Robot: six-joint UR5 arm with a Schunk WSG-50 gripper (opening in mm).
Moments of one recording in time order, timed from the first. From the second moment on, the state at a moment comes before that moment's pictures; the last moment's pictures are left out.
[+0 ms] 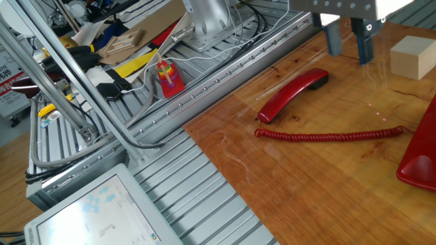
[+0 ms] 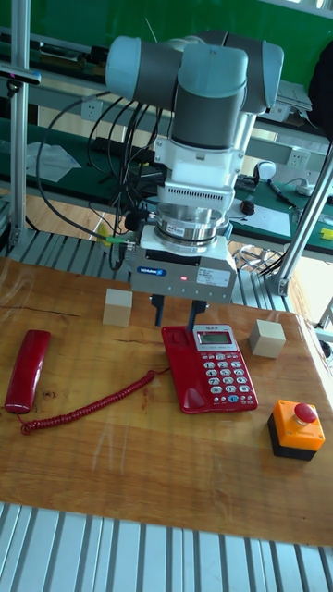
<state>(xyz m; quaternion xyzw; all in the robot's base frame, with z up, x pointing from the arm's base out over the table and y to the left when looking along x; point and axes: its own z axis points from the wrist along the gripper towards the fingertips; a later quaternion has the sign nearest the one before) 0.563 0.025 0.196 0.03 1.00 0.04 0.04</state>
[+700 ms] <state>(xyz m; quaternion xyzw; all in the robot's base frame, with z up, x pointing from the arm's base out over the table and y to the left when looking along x) 0.531 0.012 0.188 -0.01 1.00 0.01 -0.02</state>
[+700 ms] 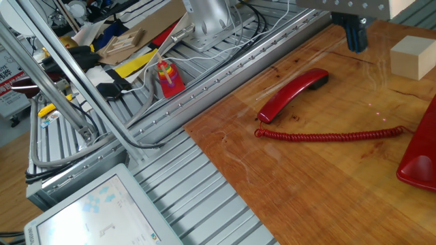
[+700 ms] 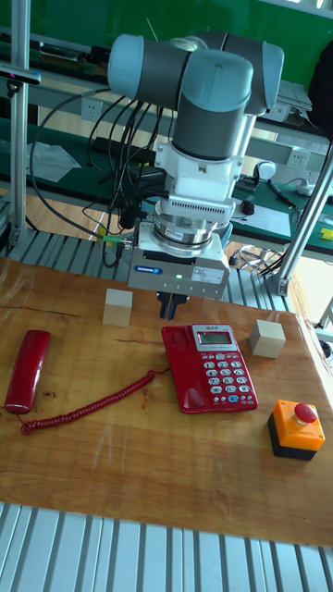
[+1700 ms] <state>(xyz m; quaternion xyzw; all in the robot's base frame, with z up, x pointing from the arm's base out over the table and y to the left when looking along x) 0.528 0.019 0.190 0.00 1.00 0.02 -0.03</state>
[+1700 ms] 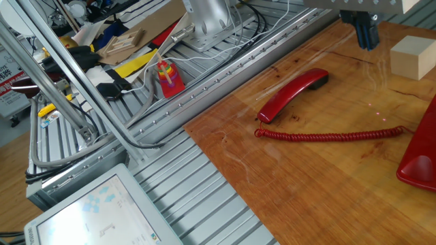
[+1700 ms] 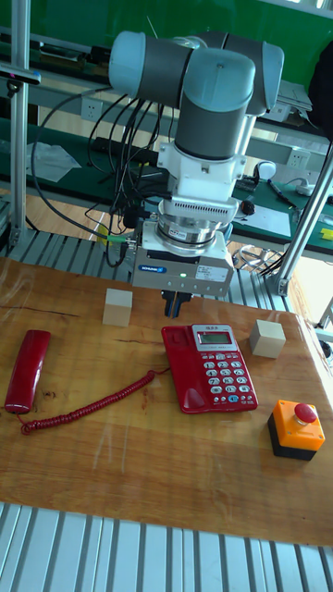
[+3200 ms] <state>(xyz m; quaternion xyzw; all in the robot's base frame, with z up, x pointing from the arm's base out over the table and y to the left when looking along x) 0.600 -0.041 0.210 0.01 1.00 0.02 -0.02</state>
